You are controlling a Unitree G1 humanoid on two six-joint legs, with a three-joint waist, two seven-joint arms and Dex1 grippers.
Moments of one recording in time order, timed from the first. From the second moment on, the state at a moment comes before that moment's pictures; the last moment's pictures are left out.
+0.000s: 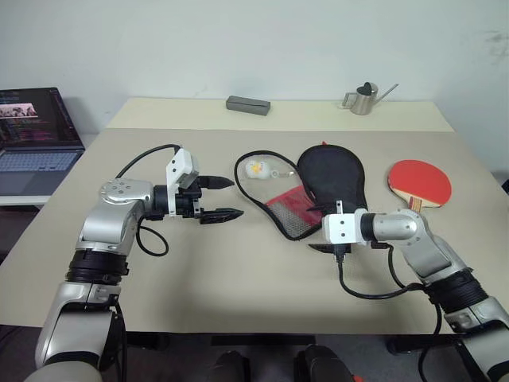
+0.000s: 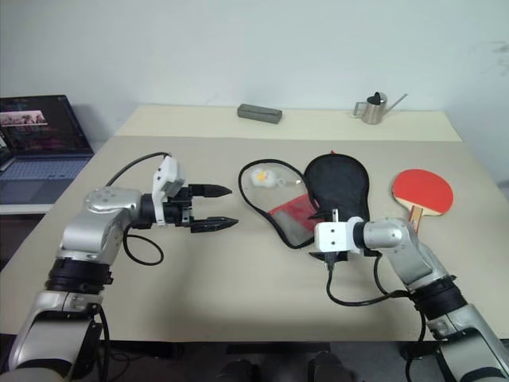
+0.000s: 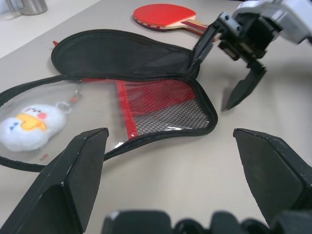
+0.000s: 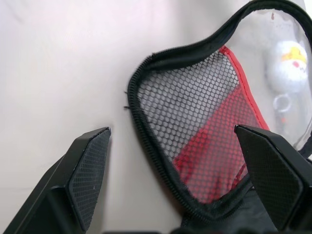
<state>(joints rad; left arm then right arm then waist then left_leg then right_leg) -0.69 0.68 -0.03 0.28 -0.35 0.31 -1.30 -0.56 -0.64 0.32 0.10 -0.20 -0.15 0.99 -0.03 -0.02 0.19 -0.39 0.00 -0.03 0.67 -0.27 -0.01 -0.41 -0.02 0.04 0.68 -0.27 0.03</state>
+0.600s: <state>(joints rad) -0.71 0.63 -0.05 0.29 -0.35 0.30 -1.32 -0.39 -0.79 0.00 -0.22 0.14 0.48 1.02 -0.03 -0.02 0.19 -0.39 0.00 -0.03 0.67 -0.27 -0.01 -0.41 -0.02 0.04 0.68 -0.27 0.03</state>
